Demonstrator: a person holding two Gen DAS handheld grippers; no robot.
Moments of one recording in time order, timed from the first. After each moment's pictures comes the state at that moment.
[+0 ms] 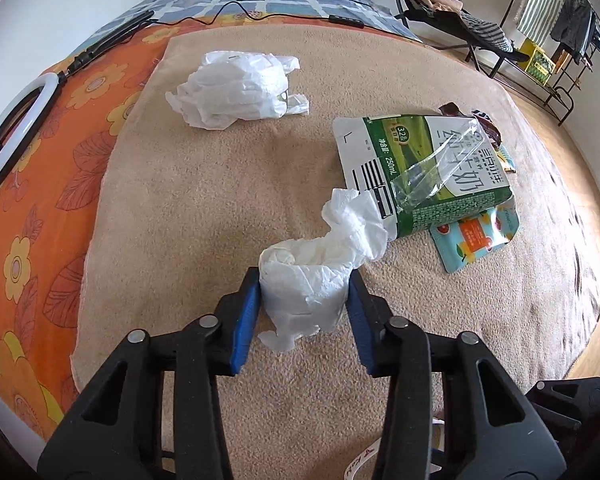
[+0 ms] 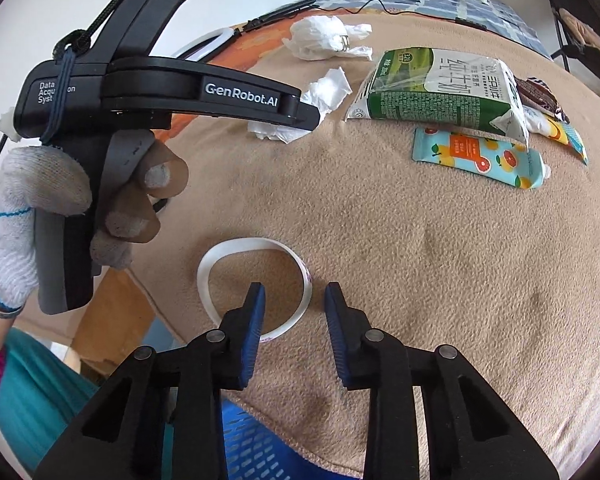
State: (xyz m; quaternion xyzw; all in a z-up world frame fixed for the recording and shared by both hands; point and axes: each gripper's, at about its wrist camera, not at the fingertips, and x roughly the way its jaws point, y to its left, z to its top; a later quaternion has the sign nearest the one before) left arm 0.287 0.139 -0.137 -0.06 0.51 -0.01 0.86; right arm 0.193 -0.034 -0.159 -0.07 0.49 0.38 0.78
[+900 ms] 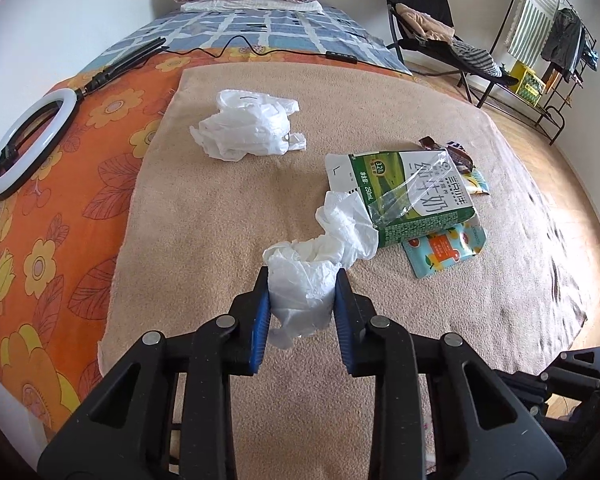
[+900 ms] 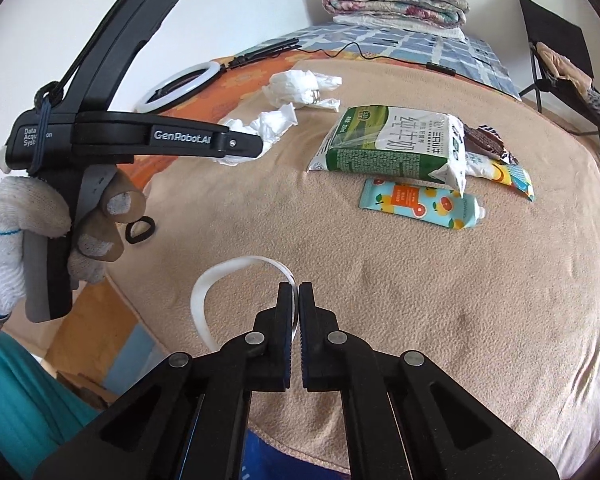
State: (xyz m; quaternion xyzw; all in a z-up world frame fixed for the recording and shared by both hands) left arm 0.256 0.146 -0.095 -0.07 0.47 -0.01 0.88; right arm 0.190 -0.062 -0.124 -0.08 0.43 0.34 0.83
